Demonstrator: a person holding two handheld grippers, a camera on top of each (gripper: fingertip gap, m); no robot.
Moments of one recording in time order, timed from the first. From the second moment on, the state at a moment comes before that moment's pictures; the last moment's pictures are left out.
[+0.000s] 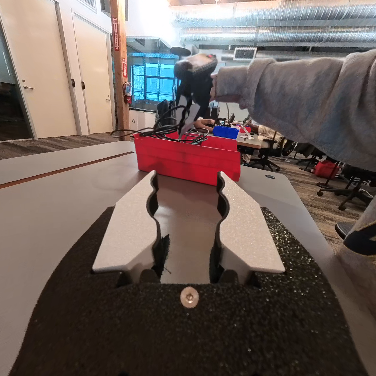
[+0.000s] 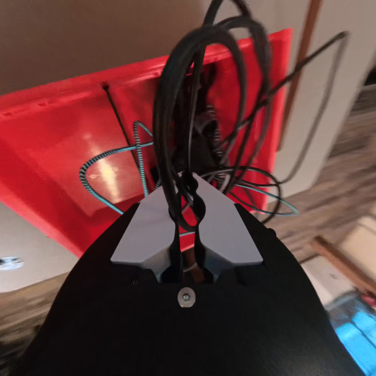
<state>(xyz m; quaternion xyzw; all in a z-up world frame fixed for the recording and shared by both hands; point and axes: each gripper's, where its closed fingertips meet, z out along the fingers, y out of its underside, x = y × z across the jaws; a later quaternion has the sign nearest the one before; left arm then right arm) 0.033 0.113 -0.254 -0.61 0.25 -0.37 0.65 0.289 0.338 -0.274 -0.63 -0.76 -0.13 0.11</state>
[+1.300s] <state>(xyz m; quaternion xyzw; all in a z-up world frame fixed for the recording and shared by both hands) 0.061 0.109 -0.265 -0.68 0.36 -0.01 0.64 0.411 0.245 -0.184 -0.73 -0.14 -0.03 0.67</state>
